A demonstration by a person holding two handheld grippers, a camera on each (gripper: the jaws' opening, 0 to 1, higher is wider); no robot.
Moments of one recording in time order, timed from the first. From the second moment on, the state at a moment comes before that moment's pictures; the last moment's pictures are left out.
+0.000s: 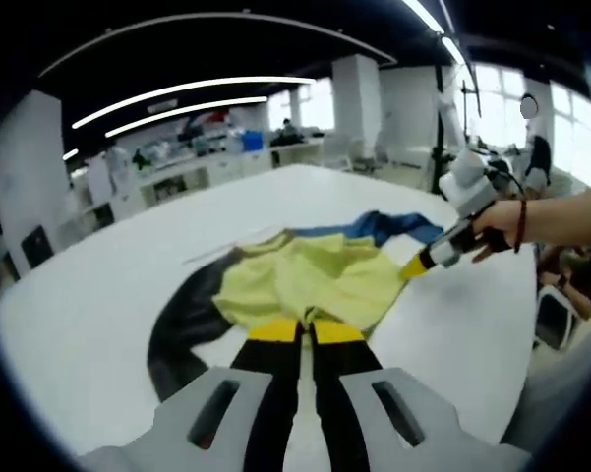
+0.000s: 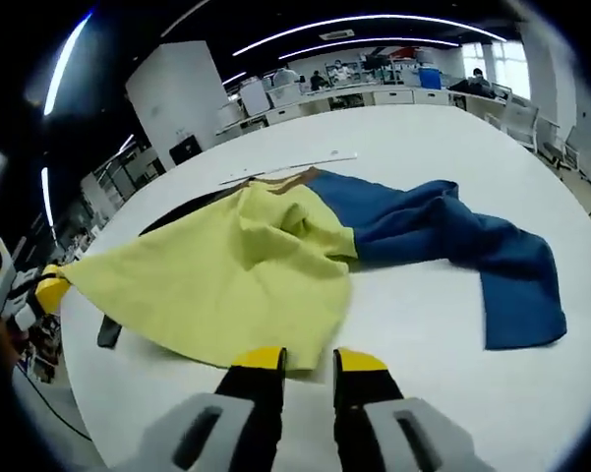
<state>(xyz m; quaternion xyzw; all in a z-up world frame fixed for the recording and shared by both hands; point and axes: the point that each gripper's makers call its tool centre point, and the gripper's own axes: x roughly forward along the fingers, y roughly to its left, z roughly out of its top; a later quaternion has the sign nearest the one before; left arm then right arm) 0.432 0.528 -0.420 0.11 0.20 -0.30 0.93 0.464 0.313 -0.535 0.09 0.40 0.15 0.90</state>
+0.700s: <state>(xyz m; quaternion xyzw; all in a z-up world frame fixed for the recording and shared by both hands) 0.428 0.530 -0.429 0.14 0.21 -0.32 0.91 0.520 0.370 -0.468 0.06 0.33 0.21 0.92</state>
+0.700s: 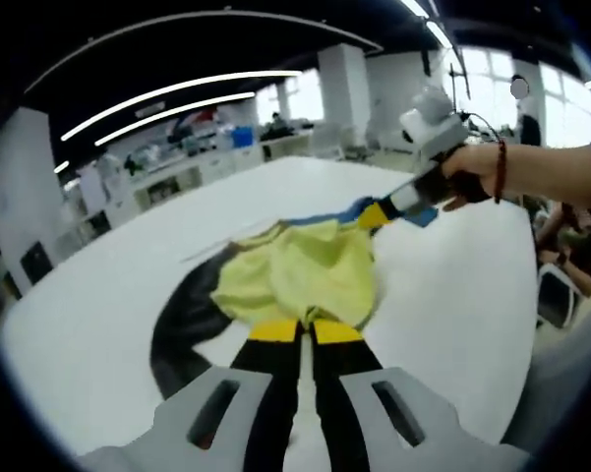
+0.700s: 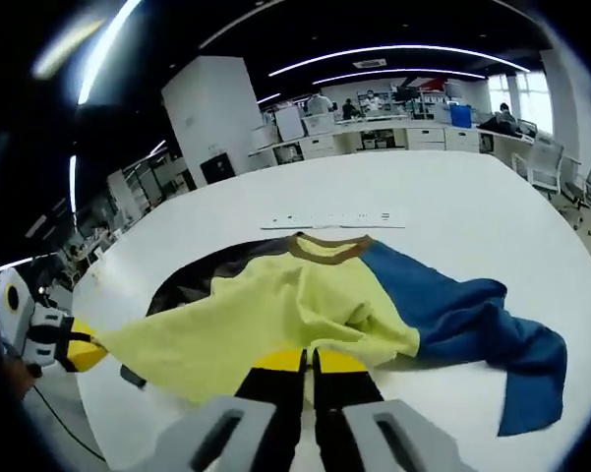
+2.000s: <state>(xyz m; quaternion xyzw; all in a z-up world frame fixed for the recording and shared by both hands) 0.431 0.537 -0.441 0.13 0.23 -0.31 0.91 0.530 0.384 -0.500 0.02 0.40 0.22 0.89</state>
